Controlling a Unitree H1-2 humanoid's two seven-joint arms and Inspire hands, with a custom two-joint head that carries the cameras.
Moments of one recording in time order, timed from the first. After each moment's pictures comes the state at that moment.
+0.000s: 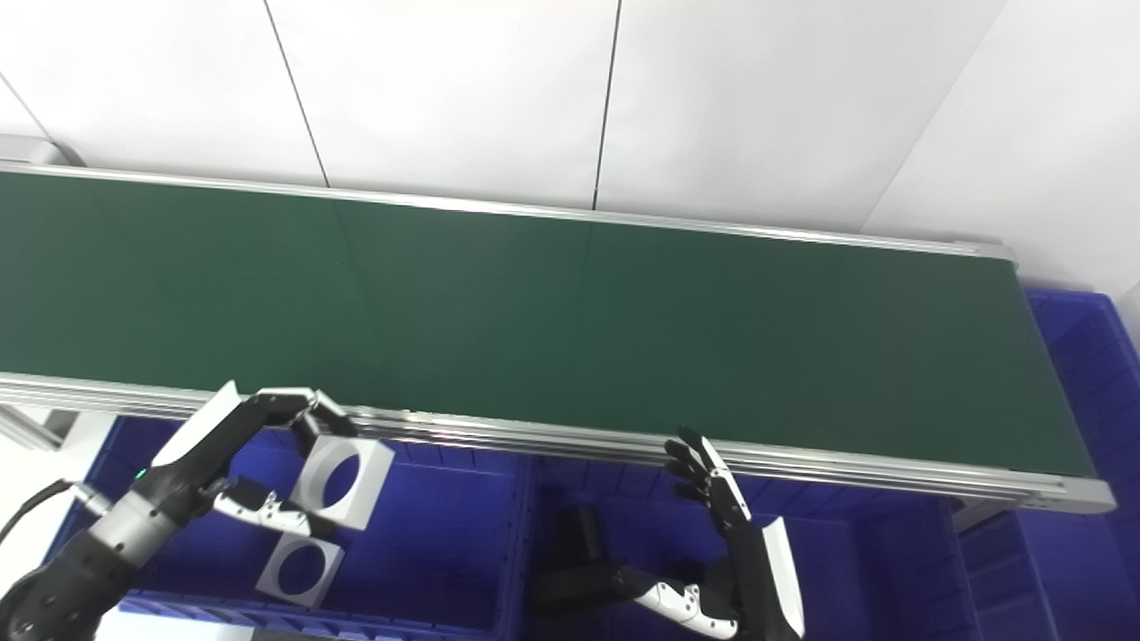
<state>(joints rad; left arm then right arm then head) 0.21 0.46 -0.11 0.03 0.27 -0.44 -0.19 0.48 -0.13 0.16 -0.14 -0.26 -0.41 -0.05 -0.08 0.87</state>
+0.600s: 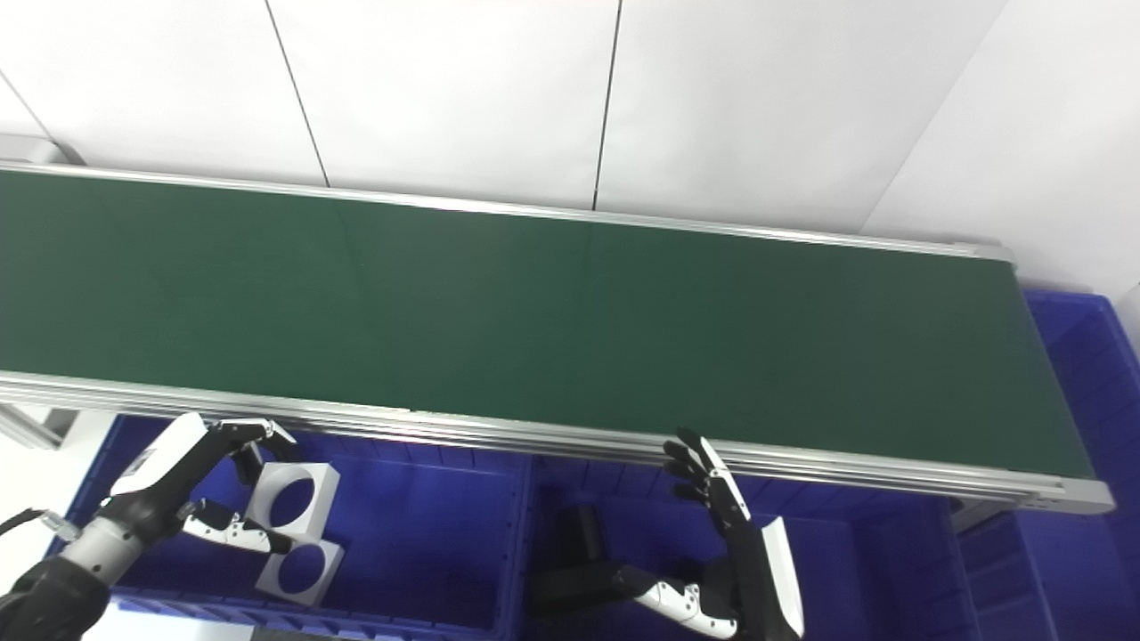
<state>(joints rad) 0.20 0.48 -0.08 0.21 0.45 -0.42 -0.08 0.48 -0.12 0.16 -0.14 -0.26 -0.40 -0.05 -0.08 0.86</state>
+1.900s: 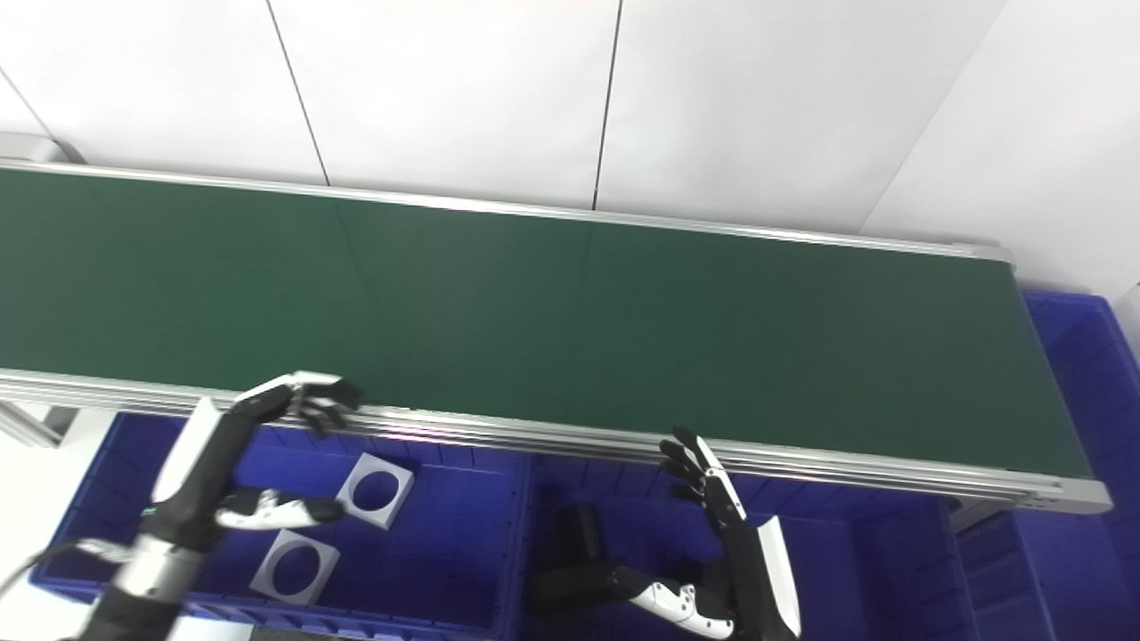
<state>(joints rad) 0.19 0.46 -0.52 -0.09 0.17 -0.45 0.39 0.49 -0.12 0.16 -0.18 -0.26 -0.38 -0.03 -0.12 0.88</state>
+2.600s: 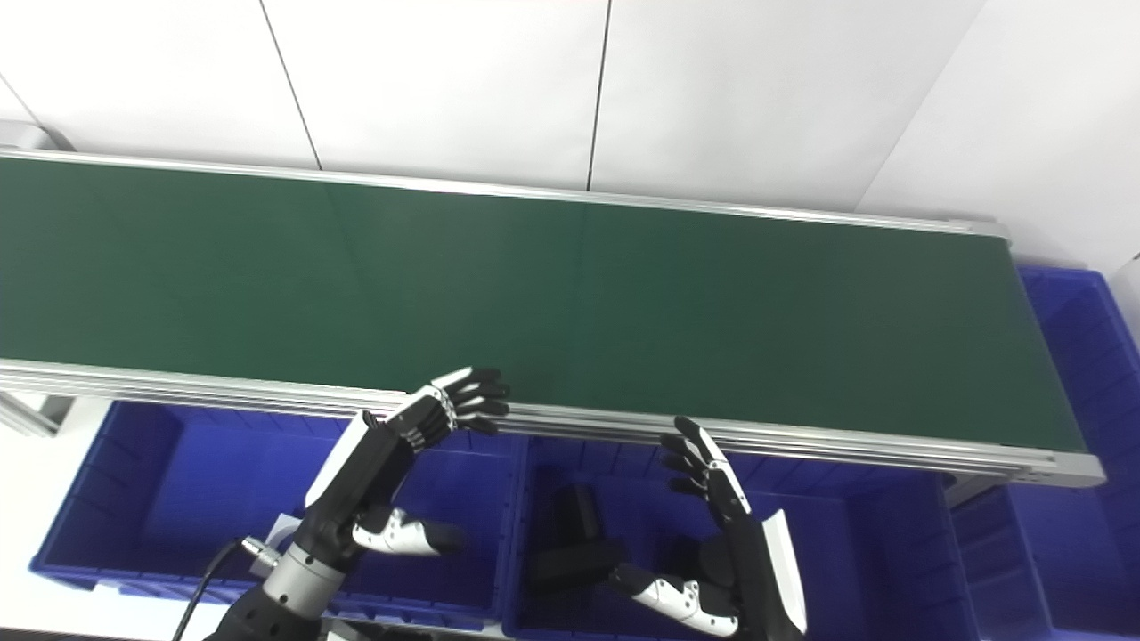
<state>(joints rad) 0.26 0.24 -0.47 -0.10 0.06 -0.45 -0.03 0.55 -0.12 0.16 -0.23 -0.27 -0.38 -0.02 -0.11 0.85</state>
